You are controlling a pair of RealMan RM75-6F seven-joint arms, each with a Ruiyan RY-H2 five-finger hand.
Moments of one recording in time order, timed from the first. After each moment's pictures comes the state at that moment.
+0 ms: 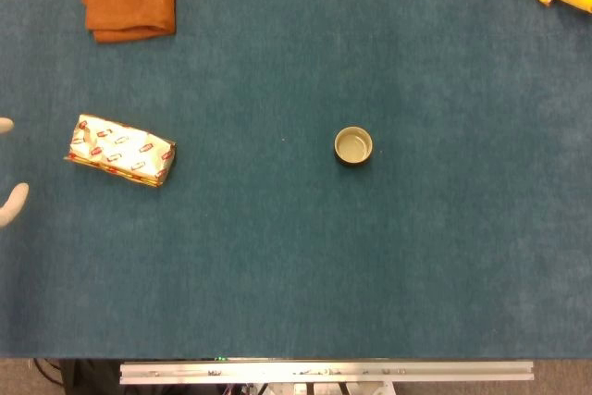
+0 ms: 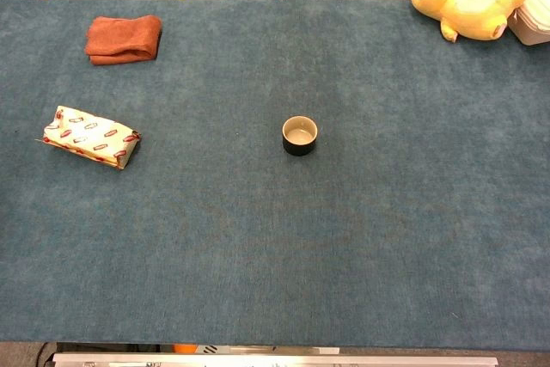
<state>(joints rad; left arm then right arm) -0.10 -1.03 -0.05 -1.83 1.48 1.48 -0.10 0.08 -0.95 0.02 -1.75 -1.58 1.49 -0.21</state>
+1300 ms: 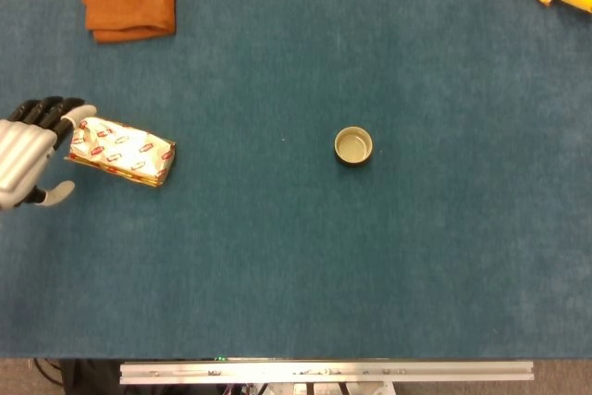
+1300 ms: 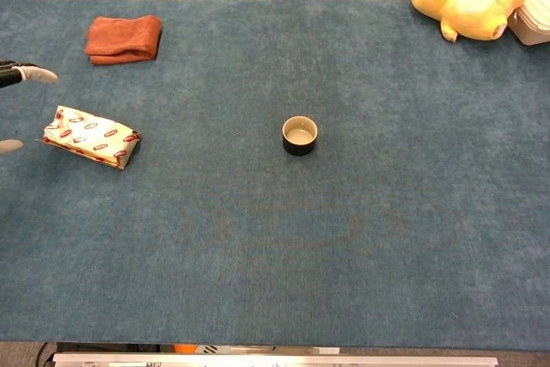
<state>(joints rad) -0.42 -1.04 -0.02 -1.57 1.51 0.94 -0.08 0.08 -0.87 0.05 -1.83 -1.56 1.49 -0.19</state>
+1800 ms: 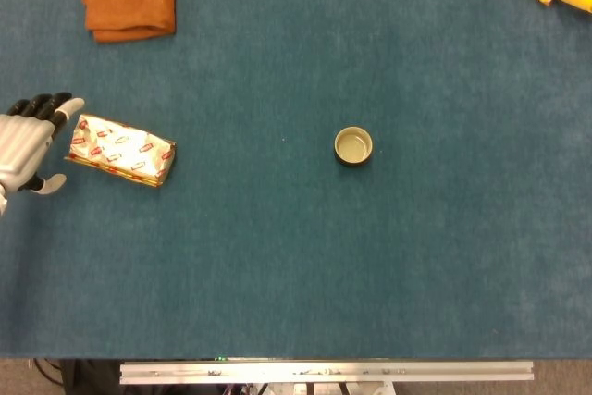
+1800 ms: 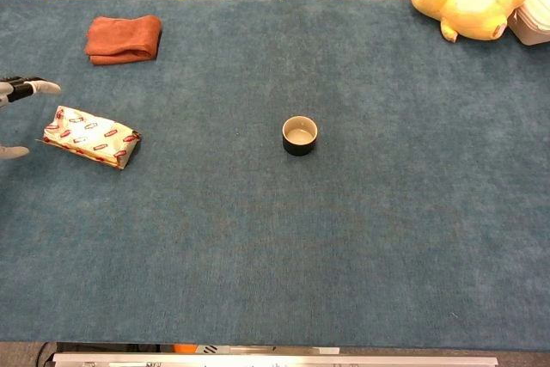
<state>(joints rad) -0.48 -1.17 -0.01 -1.38 1.37 0.80 -0.04 0.08 -0.87 0.05 -1.83 -1.56 1.49 -0.18</state>
